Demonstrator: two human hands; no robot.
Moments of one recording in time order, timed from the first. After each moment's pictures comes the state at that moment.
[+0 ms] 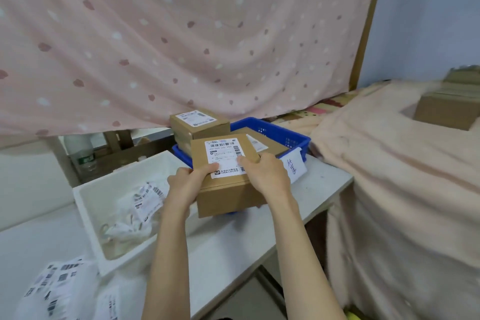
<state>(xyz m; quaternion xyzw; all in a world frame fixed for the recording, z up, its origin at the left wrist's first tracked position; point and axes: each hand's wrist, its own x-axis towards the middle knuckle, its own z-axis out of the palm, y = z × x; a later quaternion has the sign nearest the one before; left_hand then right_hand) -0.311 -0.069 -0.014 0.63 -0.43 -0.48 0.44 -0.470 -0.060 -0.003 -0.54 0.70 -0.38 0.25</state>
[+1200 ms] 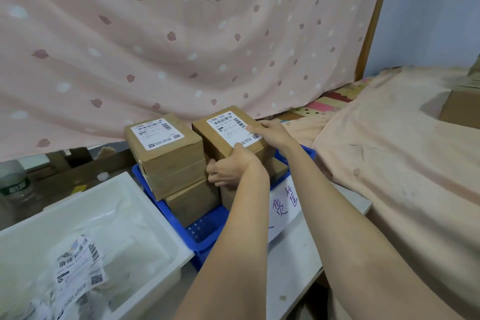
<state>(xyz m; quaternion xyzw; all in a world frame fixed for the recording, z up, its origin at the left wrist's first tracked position) -0.498 -0.269 -0.028 0.67 -0.07 -0.39 0.63 -0.583 -0.319 -0.020 -0.56 0.58 -0.44 0.40</state>
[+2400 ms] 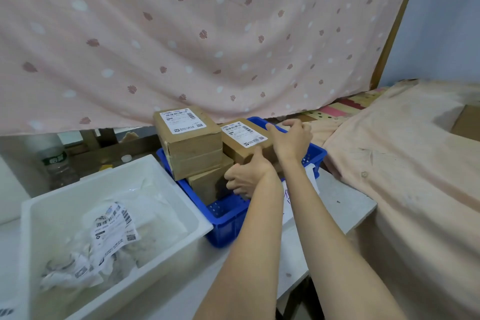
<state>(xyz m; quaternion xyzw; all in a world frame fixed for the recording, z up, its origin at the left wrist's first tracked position) -0.486 -0.219 -0.035 0.67 -0.09 -0.46 0.57 -0.539 -0.271 -0.029 -0.45 0.70 -0.54 0.13</state>
